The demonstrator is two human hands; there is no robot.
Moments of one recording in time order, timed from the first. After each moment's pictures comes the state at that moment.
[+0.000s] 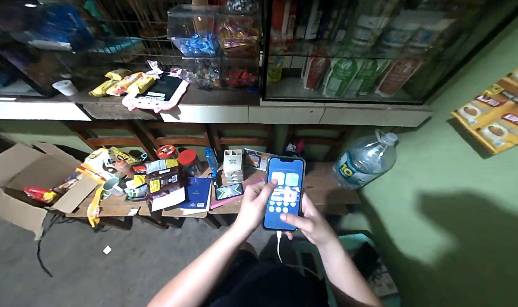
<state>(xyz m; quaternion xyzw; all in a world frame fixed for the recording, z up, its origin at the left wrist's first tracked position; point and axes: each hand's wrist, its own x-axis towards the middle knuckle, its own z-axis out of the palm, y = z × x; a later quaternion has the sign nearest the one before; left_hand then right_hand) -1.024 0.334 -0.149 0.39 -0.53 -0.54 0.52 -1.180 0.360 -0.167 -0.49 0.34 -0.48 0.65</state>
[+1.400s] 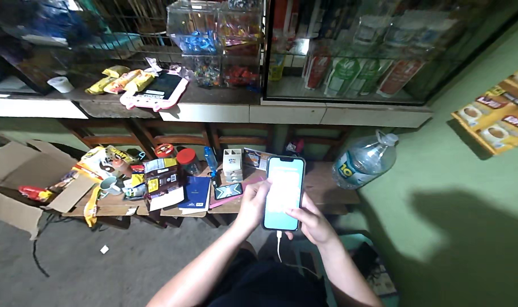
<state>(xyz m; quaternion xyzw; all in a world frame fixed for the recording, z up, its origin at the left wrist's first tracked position) -1.021 0.332 -0.147 0.41 -0.52 -0.53 0.53 -1.177 0.356 -0.166 -0.46 0.34 -0.48 0.67</state>
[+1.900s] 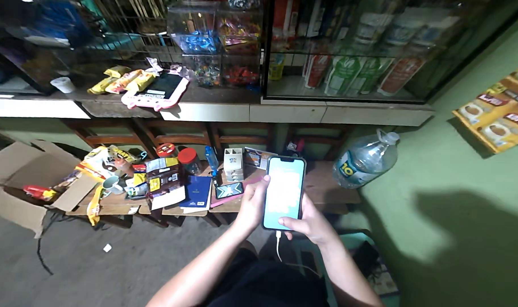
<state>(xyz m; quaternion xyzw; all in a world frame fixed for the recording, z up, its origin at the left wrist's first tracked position) -1.021 0.335 -0.150 0.41 -0.50 -0.55 0.53 -1.178 0.360 -0.165 -0.50 0.36 -0.46 0.64</state>
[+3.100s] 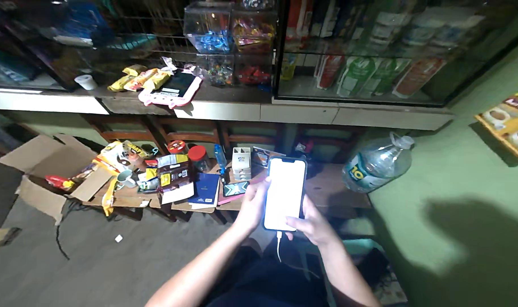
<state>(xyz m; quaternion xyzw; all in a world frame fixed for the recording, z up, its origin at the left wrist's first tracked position) -1.002 0.344 -0.145 0.42 -0.49 -0.55 0.54 -1.160 0.359 -0.168 -0.49 0.36 -0.45 0.66</state>
